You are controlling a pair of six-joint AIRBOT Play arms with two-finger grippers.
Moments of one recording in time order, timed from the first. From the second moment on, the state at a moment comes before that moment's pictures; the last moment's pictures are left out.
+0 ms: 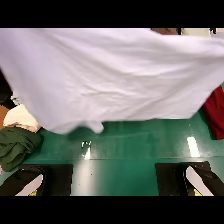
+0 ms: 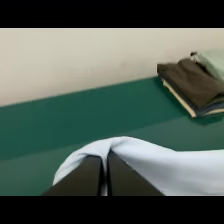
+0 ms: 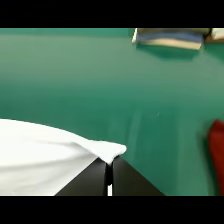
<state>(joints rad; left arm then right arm) -0.15 -0.94 1.85 1.37 -1.14 -1.47 -0.34 -0.86 1.59 -1.17 1.48 1.41</state>
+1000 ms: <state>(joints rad) 0.04 -1.32 1.40 1.38 -1.28 -1.52 -0.23 -1.22 1.32 -1.13 1.37 1.40</state>
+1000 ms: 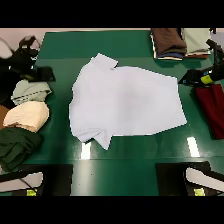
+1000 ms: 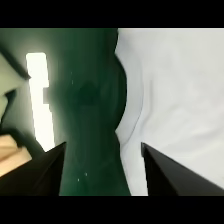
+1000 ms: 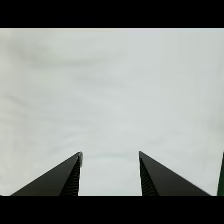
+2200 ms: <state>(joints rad) -0.13 -1.04 0.64 0.94 -1.04 -1.46 -0.26 -1.03 1.05 -1.04 1.38 1.36</state>
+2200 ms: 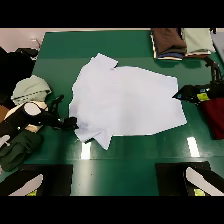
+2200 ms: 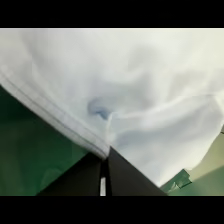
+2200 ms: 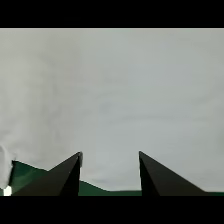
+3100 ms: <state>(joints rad) -0.13 -1.04 0.80 0.97 -1.04 -1.43 -0.36 -1.11 0.56 -0.97 1.13 1.34</state>
